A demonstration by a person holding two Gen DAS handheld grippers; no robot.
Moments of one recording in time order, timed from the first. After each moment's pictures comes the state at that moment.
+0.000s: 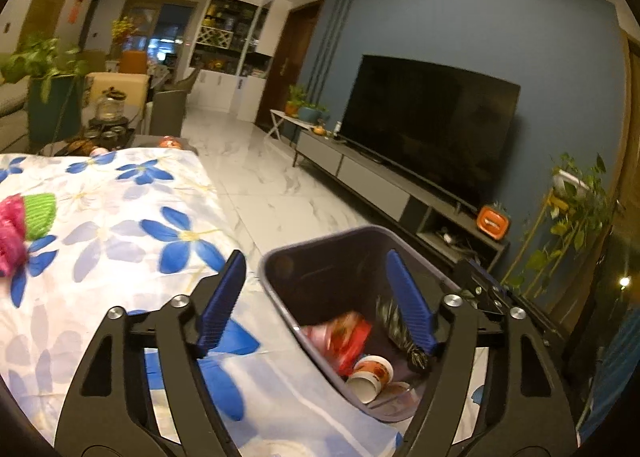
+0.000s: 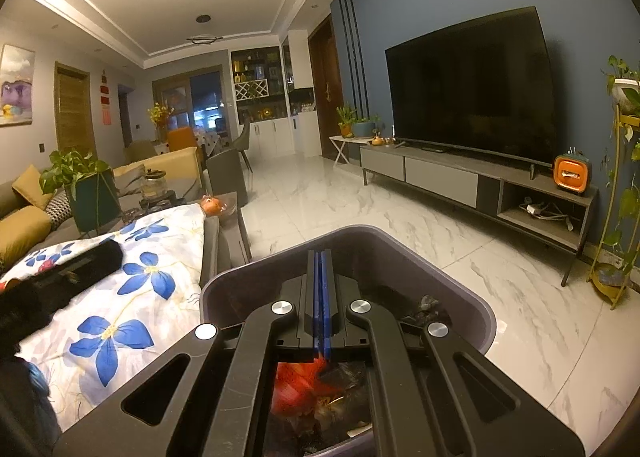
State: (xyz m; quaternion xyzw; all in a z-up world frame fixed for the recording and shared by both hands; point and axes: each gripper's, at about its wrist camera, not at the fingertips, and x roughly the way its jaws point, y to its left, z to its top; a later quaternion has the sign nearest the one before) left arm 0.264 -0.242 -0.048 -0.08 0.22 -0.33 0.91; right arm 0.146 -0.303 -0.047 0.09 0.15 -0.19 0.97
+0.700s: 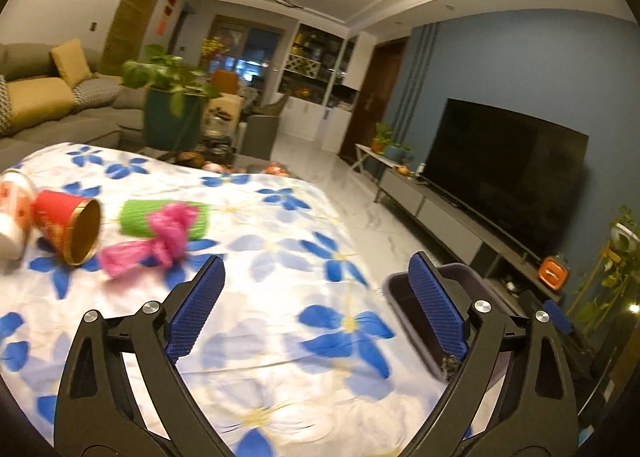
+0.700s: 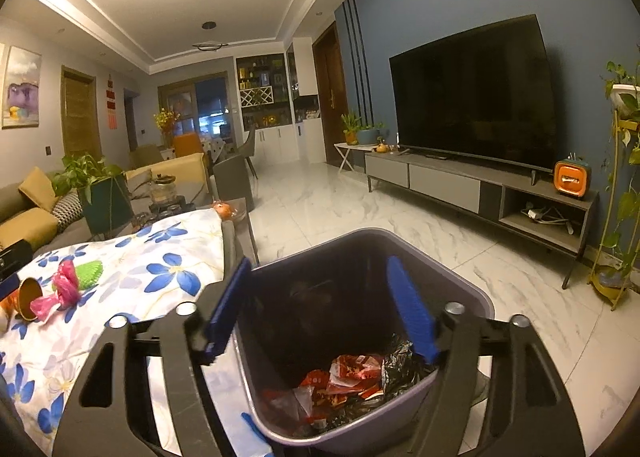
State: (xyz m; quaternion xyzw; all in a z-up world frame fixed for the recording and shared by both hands) left arm 0.229 -0.121 -0.028 -0.12 0.19 -0.17 0.96; right arm 0.124 -0.282 -0.039 0.09 0.13 -0.18 0.97
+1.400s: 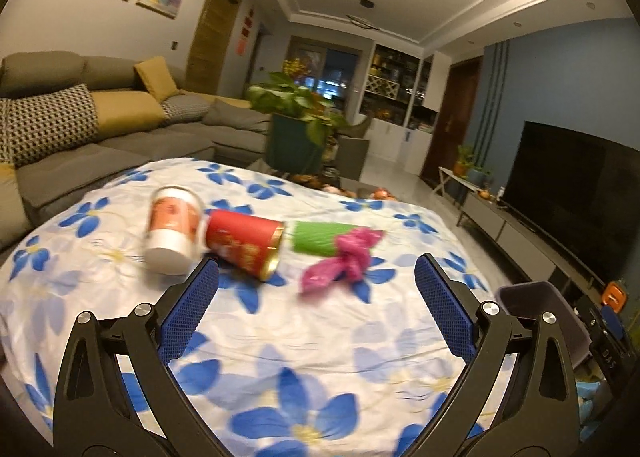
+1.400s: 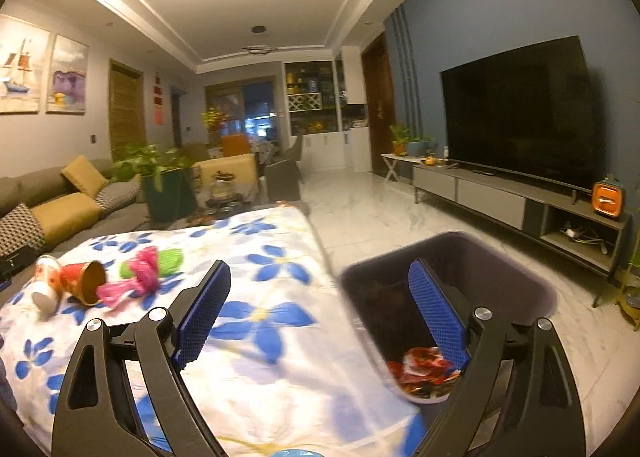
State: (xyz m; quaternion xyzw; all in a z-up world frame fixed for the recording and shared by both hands) left arm 0.189 0.018 -0.028 -0.12 0.17 -0.02 0.98; right arm 0.124 -0.179 -0.032 0.06 0.11 -0.09 0.99
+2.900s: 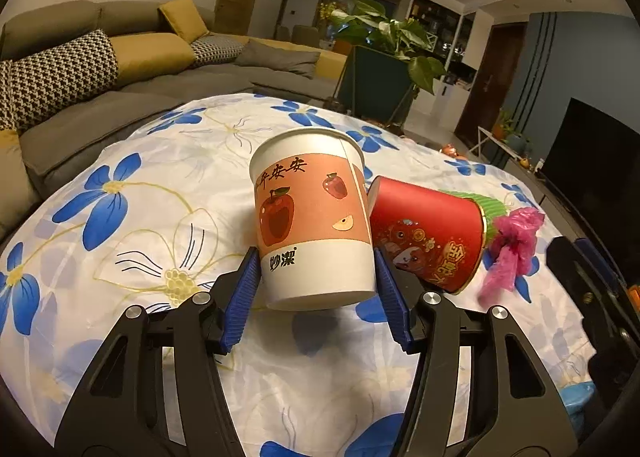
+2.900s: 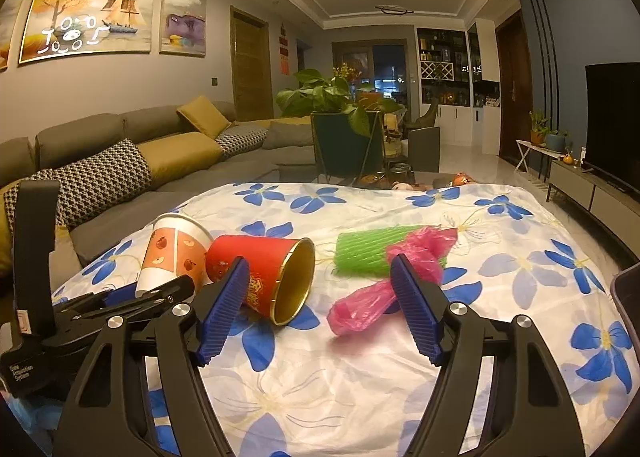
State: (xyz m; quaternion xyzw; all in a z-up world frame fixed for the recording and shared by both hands) left arm 0.289 0.146 -0.093 -0.13 0.28 0.01 0.95; right arm 0.247 0.046 -0.052 0.01 0.18 0.13 0.98
